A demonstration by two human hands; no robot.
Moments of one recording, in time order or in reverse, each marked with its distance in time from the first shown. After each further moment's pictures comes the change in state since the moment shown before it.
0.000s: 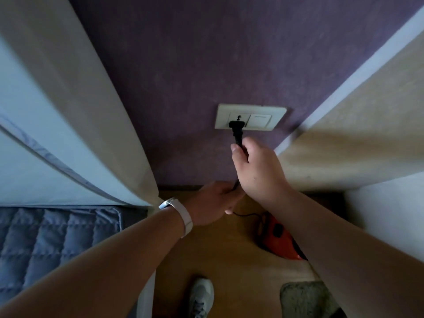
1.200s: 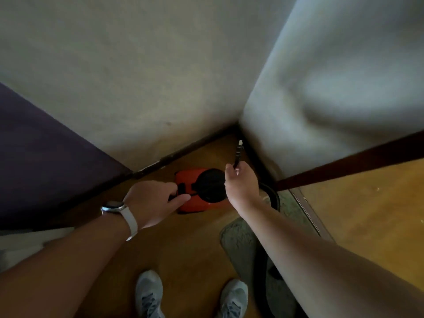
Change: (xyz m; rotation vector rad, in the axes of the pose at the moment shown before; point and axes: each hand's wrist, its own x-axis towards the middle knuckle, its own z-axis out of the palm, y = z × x) left_hand 0.105 0.021 0.275 1.134 -0.154 0.269; right_hand -0.192 0.359 -0.087 0.528 0.338 0.842
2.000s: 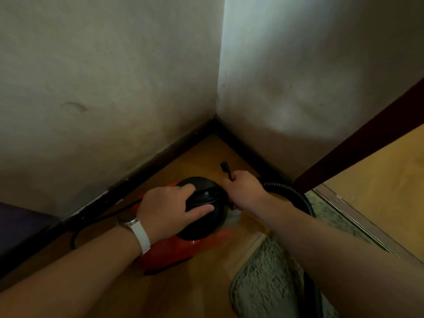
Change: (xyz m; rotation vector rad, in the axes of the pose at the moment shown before) left_hand 0.204 0.002 0.234 0.112 0.301 0.271; right_hand 0.216 0.216 0.058 -0.200 -0.153 -0.022
